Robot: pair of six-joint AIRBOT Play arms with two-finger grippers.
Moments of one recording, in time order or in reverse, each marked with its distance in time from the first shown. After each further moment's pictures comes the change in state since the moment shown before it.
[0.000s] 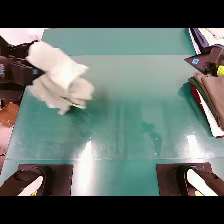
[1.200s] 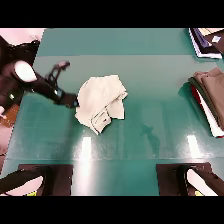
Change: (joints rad) left arm -0.004 -0.312 -0.368 -0.066 0.068 0.025; right arm 0.000 -0.002 0.220 -0.096 0.009 0.000
